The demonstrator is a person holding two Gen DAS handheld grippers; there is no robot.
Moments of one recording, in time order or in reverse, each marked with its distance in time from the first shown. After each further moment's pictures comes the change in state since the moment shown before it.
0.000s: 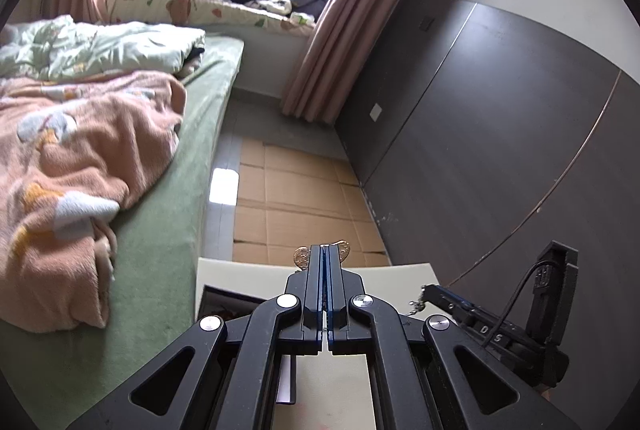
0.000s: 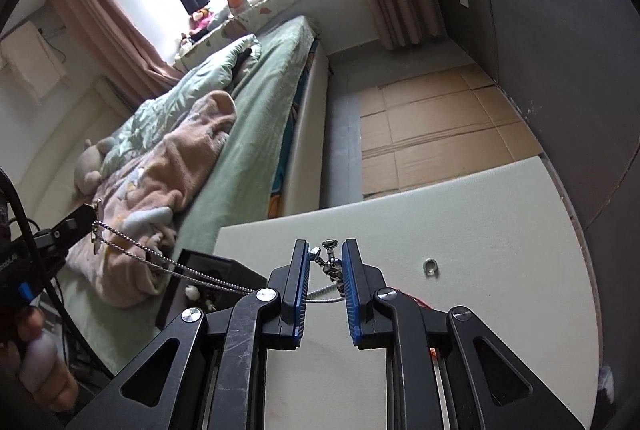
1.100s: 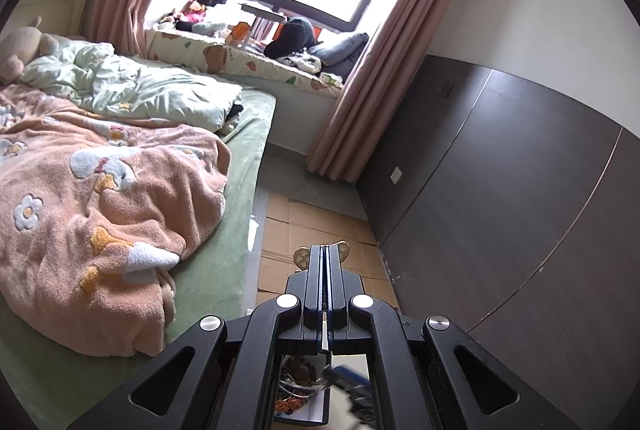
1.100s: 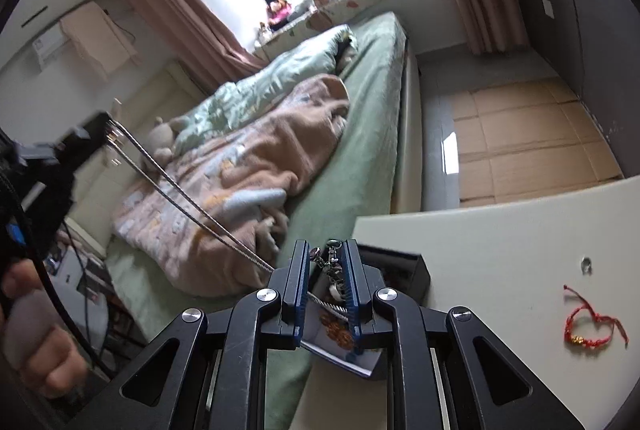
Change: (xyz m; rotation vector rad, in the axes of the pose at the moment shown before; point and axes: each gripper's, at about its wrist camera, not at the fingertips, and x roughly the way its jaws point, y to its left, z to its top) left arm -0.069 0.036 0.033 -0.075 -0.192 0.058; right arm 0.046 0.126 -0.025 -0.093 0.049 0.221
